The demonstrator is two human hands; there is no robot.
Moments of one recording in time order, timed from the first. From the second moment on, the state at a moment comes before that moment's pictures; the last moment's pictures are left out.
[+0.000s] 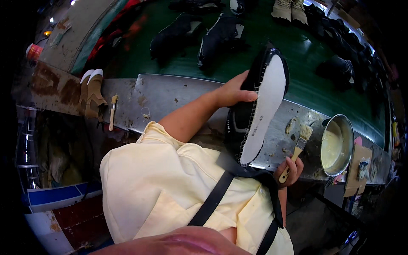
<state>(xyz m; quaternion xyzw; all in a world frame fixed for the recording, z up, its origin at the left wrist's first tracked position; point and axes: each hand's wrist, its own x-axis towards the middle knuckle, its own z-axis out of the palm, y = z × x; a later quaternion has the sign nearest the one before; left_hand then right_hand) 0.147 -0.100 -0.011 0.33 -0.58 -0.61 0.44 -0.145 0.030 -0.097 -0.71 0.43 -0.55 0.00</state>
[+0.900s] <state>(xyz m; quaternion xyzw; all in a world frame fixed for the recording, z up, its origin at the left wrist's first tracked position) 0.200 -0.163 0.020 0.36 -0.38 -0.50 0.69 -0.084 -0.092 0.059 -0.61 0.36 -0.64 0.29</state>
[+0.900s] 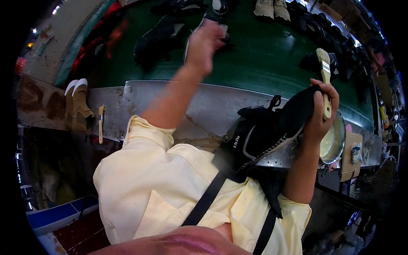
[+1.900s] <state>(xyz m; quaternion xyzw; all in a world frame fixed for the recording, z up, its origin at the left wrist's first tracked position) 0.447 -0.265 -0.049 0.61 0.17 -0.25 0.73 -0.075 -0.091 0.057 -0.58 0.42 -0.65 0.26</state>
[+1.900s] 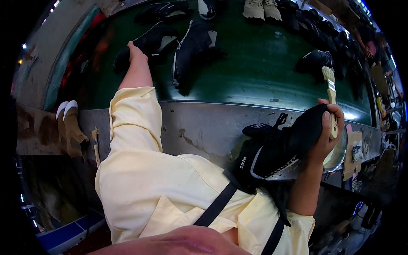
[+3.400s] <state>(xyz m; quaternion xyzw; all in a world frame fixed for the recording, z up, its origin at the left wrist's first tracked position) 0.094 -0.069 0.070 0.25 -0.81 -0.52 0.13 -0.075 -0.045 0.077 -0.62 0.44 -0.64 0.09</state>
